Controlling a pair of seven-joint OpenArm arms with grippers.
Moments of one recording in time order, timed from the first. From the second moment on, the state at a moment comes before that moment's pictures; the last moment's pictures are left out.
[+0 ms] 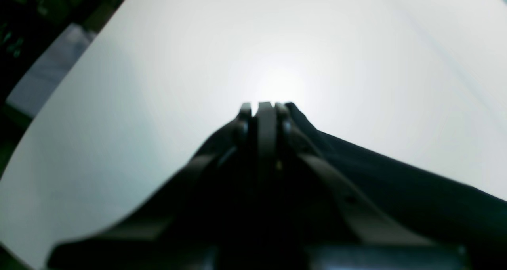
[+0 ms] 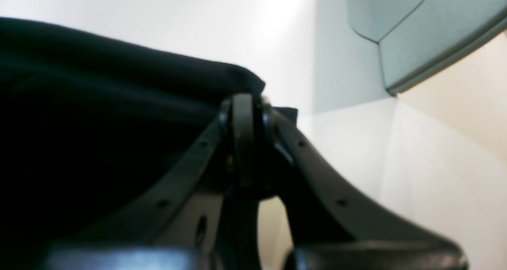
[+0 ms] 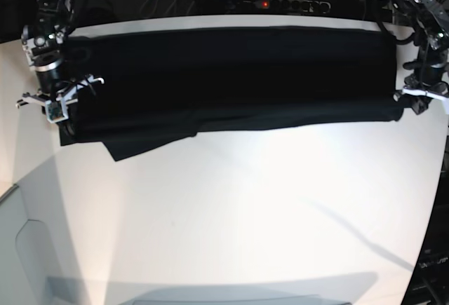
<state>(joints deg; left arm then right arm) 18.0 -16.0 -46.0 103.1 -34.7 -12.4 46.5 -22.7 11.1 23.4 103.4 -5.1 25.6 -9.5</state>
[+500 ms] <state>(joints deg) 21.7 -15.9 -47.0 103.1 -37.0 -12.7 46.3 -31.4 11.6 23.6 103.5 -5.1 25.8 -9.7</state>
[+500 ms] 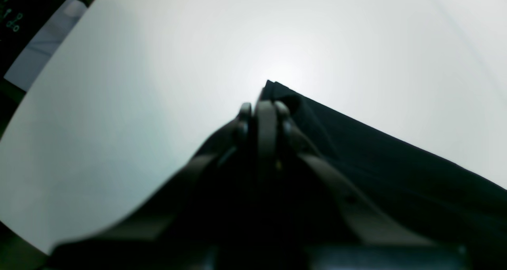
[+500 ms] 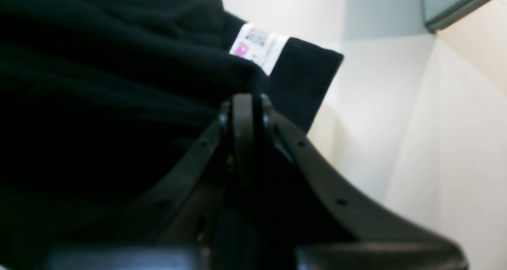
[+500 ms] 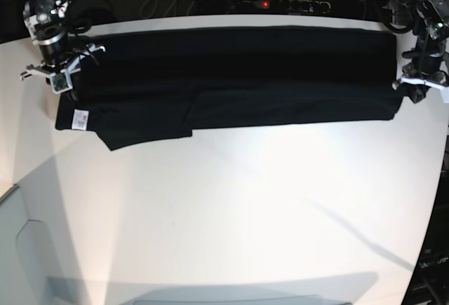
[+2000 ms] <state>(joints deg) 22.1 -11.0 -47.0 91.1 -36.8 -12.6 46.1 -25.2 10.9 26.2 101.9 -5.2 25.8 -10.2</state>
